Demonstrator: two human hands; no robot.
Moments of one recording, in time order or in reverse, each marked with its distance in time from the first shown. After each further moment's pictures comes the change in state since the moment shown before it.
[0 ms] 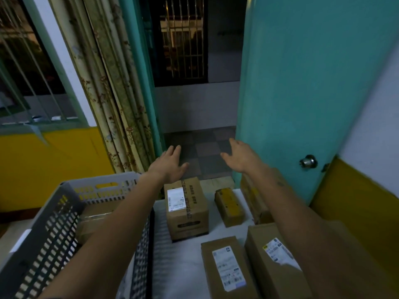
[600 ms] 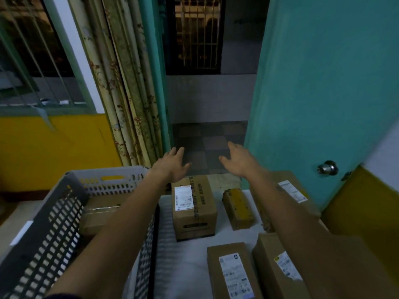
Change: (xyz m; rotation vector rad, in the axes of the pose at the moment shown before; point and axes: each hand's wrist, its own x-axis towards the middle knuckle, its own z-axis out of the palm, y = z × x) left_hand 0.039 -0.040 0.021 -0.023 -0.052 -0.076; right_hand 0.043 -0.029 0.044 0.028 -0.086 -0.049
